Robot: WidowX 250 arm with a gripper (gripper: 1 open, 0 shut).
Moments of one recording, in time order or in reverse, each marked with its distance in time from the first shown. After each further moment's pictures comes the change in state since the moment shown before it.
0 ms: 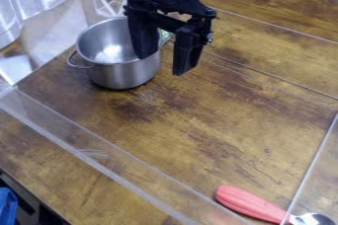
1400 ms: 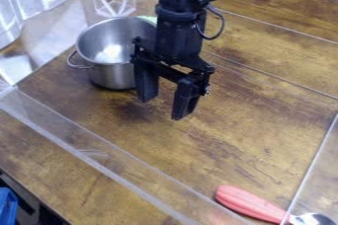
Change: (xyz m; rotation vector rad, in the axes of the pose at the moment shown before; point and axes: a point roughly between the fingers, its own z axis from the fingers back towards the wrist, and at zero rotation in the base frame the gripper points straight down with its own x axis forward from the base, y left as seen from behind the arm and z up) arm -0.005 0.001 -0.062 0.004 0.175 0.006
